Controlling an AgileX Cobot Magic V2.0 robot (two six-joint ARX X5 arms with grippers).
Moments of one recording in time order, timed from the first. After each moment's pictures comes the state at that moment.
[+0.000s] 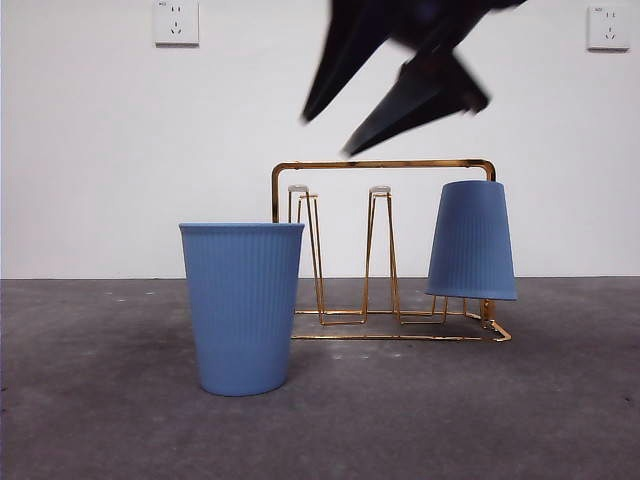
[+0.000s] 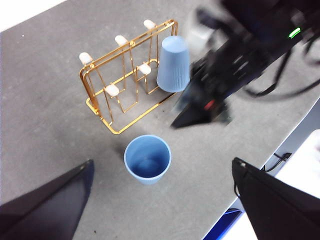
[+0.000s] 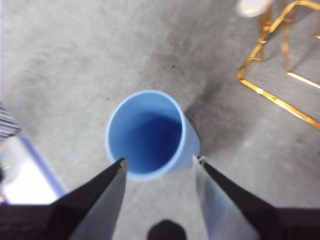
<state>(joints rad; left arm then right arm) -0.91 1.12 1.74 -1.29 -0.16 -0.16 0.67 1.48 1.21 -0.60 -0.34 0.16</state>
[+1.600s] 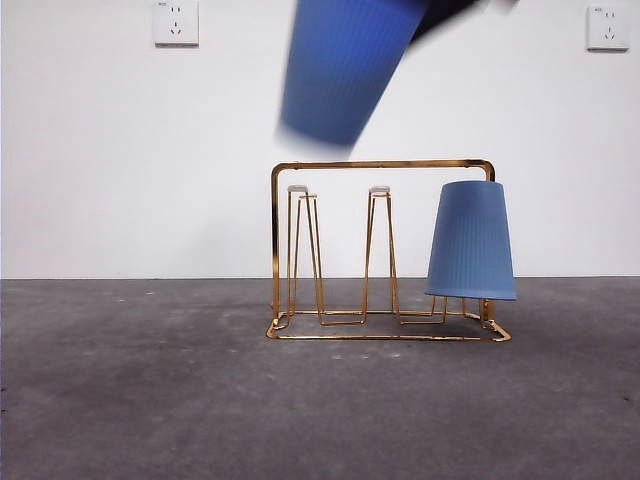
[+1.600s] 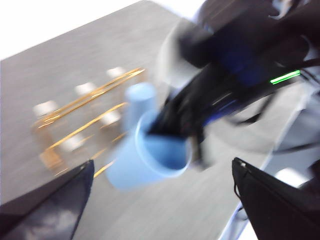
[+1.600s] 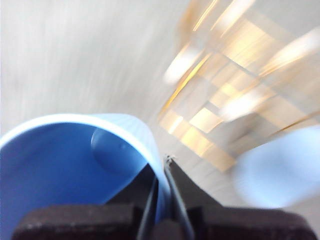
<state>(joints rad) -0.87 1.14 1.58 -0.92 0.01 -0.15 0.72 1.32 1.35 -0.76 0.03 0.04</state>
